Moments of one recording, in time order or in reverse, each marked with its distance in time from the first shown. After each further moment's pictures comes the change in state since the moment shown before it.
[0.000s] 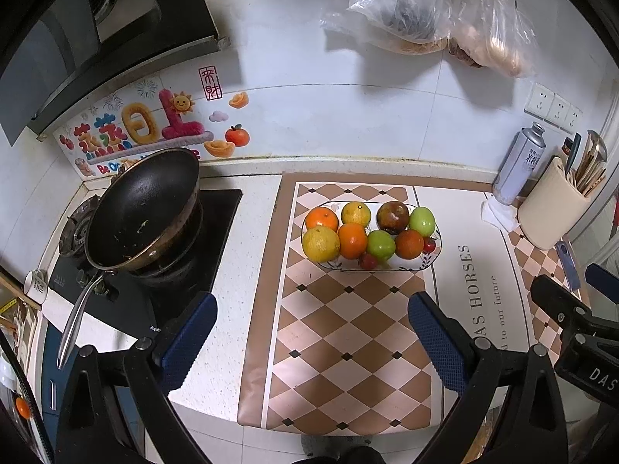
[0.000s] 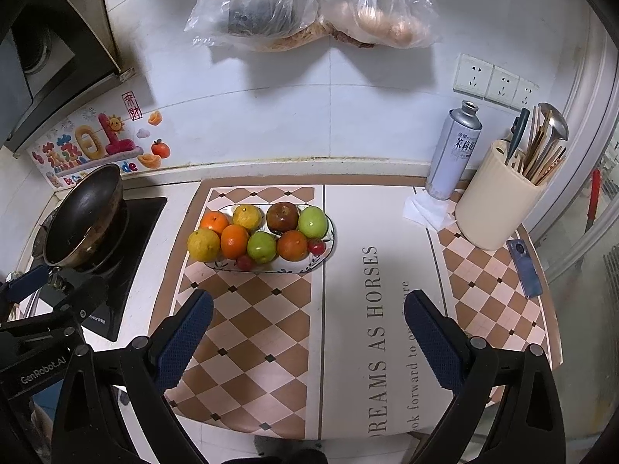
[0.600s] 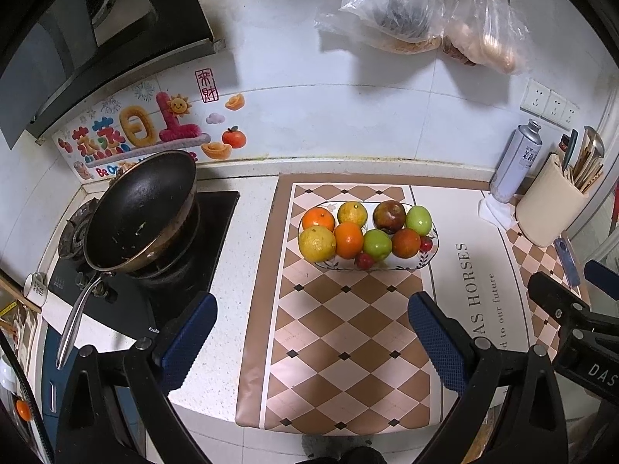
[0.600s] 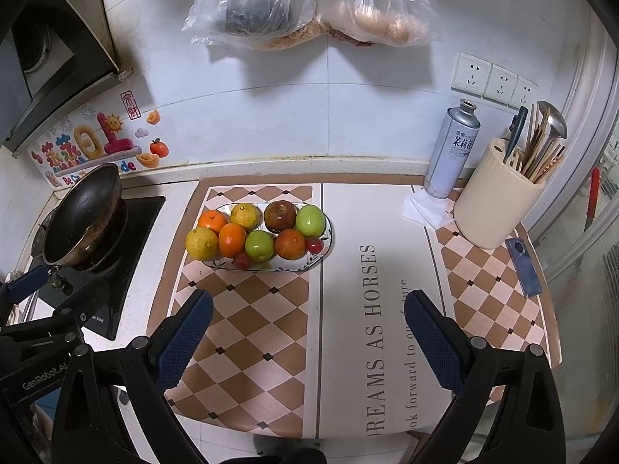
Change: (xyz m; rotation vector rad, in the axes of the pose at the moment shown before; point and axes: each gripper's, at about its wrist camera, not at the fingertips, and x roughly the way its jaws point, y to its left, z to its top) left arm -0.001 -0.004 -0.003 0.012 -0.009 -0.003; right arm 0.000 -0.002 -0.001 -0.002 0.000 -0.003
